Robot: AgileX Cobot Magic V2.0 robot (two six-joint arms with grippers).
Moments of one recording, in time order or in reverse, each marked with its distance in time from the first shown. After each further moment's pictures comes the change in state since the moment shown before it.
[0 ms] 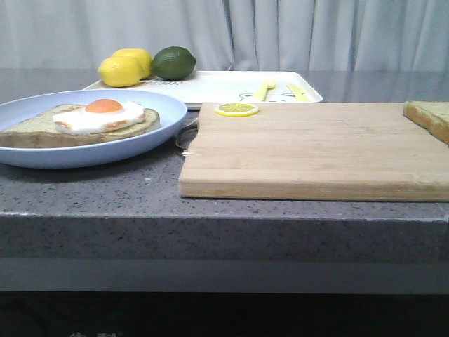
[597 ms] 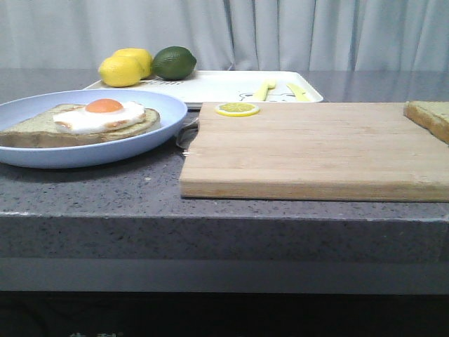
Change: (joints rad) left arm 0.000 0.520 -0.495 0.015 0.278 0.000; right arm 0.000 0.448 -0.598 -0.010 0.597 0.000
